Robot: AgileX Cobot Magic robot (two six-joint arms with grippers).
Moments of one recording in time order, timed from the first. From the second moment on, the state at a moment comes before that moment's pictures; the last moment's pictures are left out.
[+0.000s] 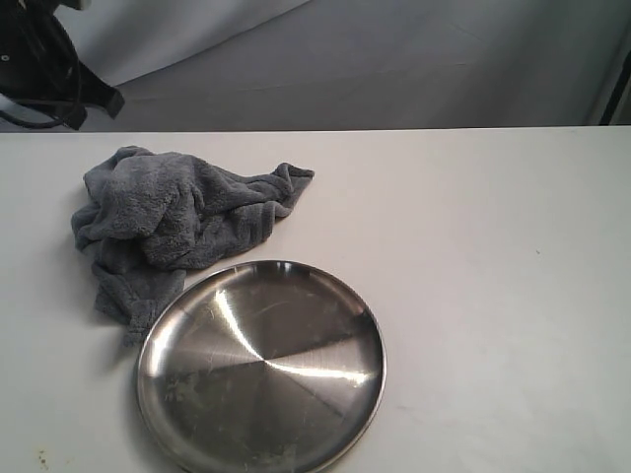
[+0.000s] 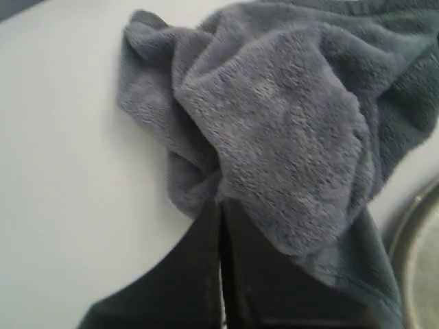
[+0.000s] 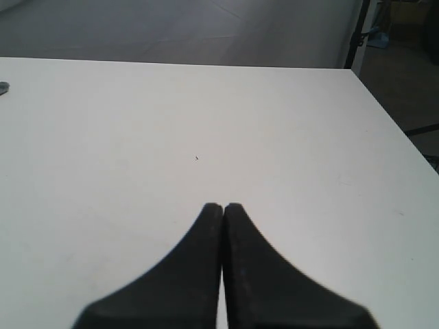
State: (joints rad) left arm -0.19 1.82 -1.62 0.07 1.04 0.22; right arm -0.06 0.14 0.00 -0.03 0.26 -0.03
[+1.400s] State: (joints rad) left arm 0.00 1.93 -1.62 -0.48 0.46 0.54; right arm -0.06 0.14 0.00 -0.03 0.26 -0.03
